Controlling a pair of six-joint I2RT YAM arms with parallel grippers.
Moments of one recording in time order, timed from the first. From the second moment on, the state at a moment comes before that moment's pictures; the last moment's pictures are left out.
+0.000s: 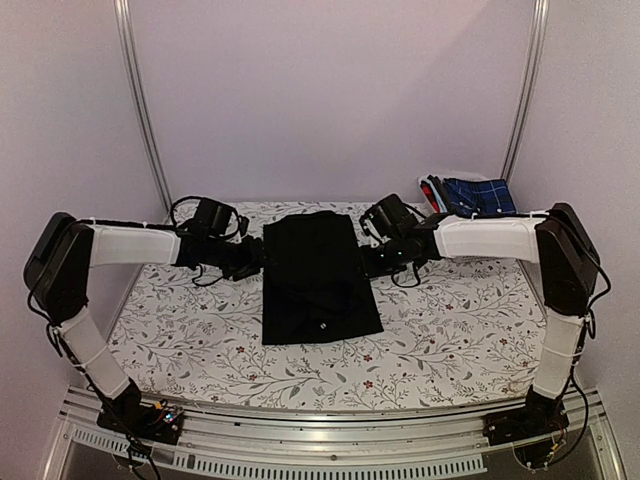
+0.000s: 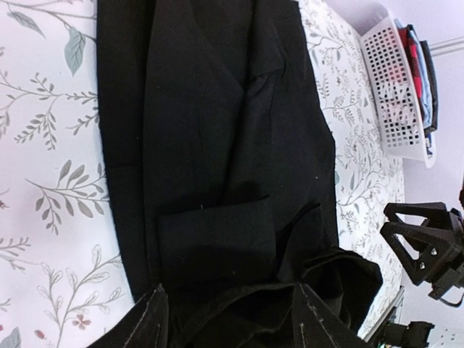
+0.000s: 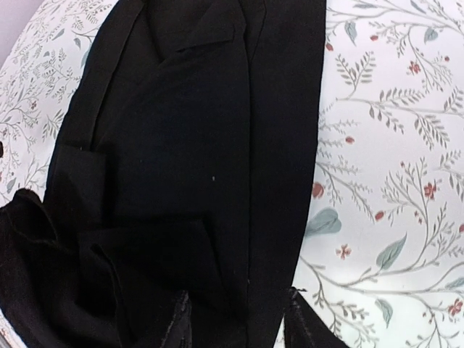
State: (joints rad) left arm -0.46 1.73 1.02 -0.09 0.30 -0.70; right arm 0.74 1.95 1.41 -0.36 0.08 0.42
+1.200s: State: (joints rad) left arm -0.65 1.78 0.99 -0.12 0.30 -0.76; right arm 0.81 2.04 1.48 -0.27 -0.11 0.46
